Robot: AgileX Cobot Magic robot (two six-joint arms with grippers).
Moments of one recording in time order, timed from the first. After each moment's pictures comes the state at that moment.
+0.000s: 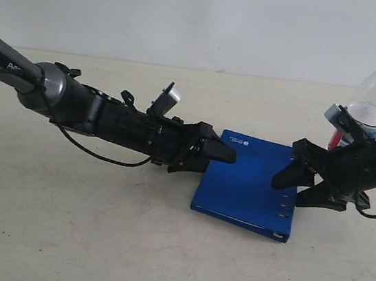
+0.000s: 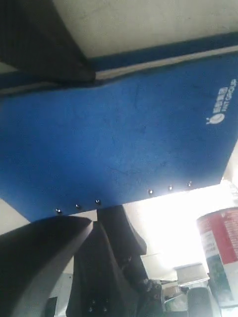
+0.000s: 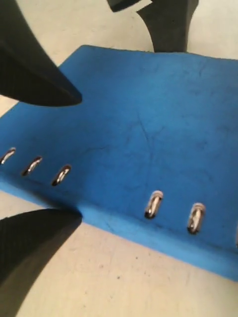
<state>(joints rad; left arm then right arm) -0.29 2.34 -1.35 -1.74 0.89 1.28 -0.04 1.97 -0.98 1.11 0.82 -0.89</state>
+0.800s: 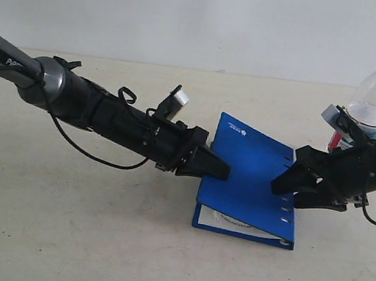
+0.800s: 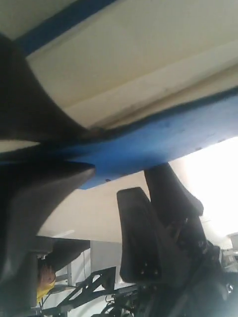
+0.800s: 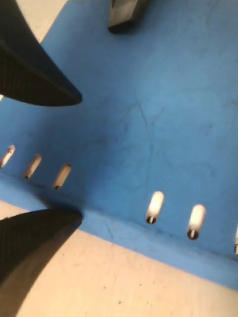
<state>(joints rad) -0.28 2.35 -1.38 -1.55 1.05 1.21 -0.05 1.97 -0.98 1.11 0.89 -1.02</state>
